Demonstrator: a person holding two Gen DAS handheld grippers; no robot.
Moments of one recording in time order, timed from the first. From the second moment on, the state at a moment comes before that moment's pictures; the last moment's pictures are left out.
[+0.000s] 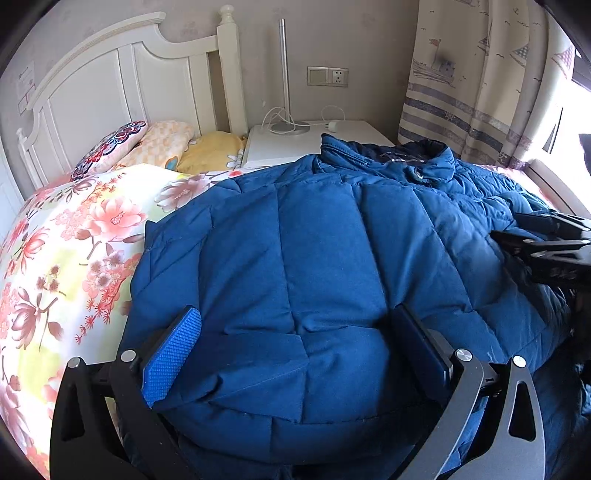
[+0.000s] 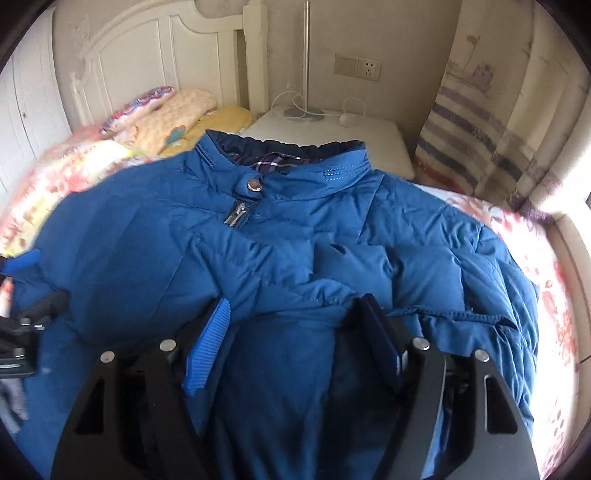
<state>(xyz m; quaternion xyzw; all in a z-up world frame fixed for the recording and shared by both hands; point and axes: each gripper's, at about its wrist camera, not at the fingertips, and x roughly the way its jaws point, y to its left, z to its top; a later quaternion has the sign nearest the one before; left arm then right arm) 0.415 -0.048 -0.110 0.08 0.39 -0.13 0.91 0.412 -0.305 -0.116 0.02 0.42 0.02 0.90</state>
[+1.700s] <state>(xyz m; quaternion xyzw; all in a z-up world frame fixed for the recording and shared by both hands) 0.289 -0.062 -0.109 0.14 0.43 -0.10 0.89 0.238 -0.293 -0.118 -0.04 0.44 0.06 0.89</state>
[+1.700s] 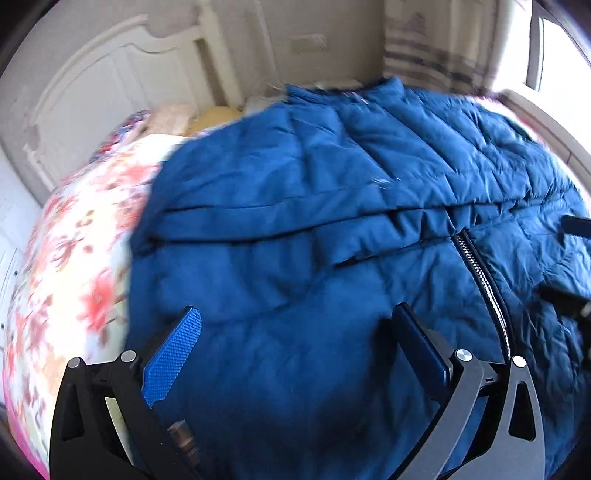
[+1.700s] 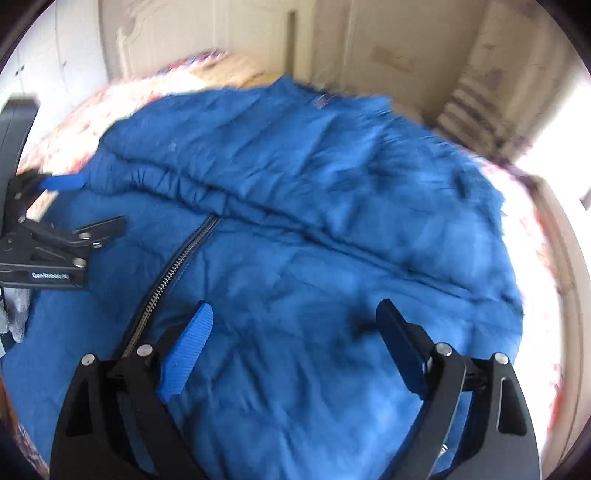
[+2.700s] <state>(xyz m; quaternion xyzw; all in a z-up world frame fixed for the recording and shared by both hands) 0.096 -0.003 -0.128 0.16 0.40 -0.12 0.90 0.016 -0.286 -0.147 -0.14 0.38 0.11 0.91</state>
